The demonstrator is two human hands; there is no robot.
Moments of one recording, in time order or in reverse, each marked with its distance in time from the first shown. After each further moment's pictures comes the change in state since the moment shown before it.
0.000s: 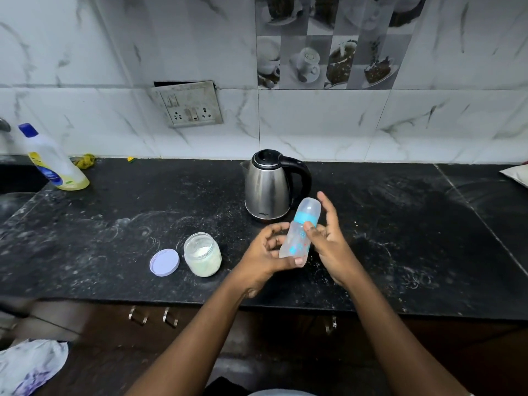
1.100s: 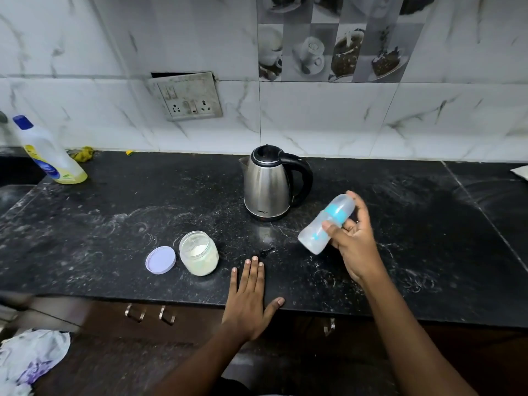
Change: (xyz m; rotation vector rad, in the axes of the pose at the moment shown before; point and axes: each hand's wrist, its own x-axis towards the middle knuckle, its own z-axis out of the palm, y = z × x) left_hand -0.016 -0.149 -0.049 1.665 0.096 0.091; right_hand 0.016 0.011 -0.043 0.254 0.116 0.028
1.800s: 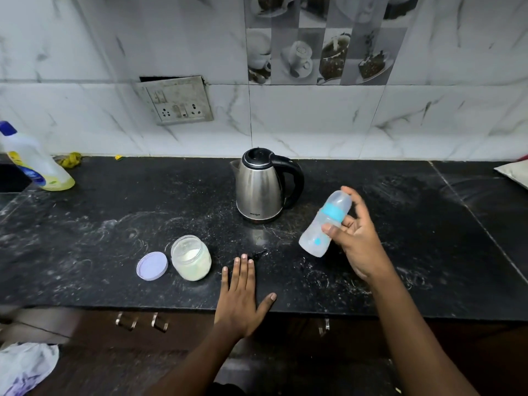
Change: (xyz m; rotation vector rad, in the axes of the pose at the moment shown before) left_hand 0.010 -0.006 0.004 0.039 0.080 -0.042; right_hand -0.001 -0.019 -0.019 -0.045 -0.101 -0.026
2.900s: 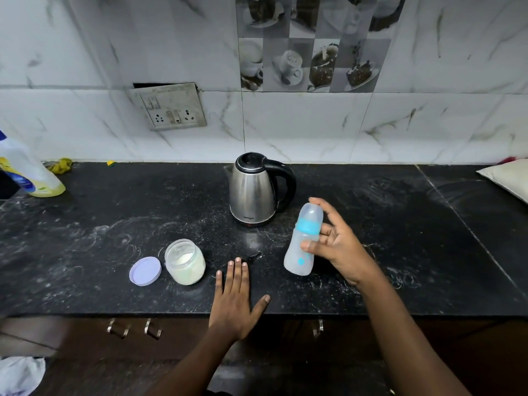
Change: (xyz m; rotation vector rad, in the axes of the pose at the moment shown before) left_hand -0.002 0.001 -0.005 -0.026 -0.005 0.006; right_hand -0.015 -0.010 0.019 -0.065 -0.140 0.017
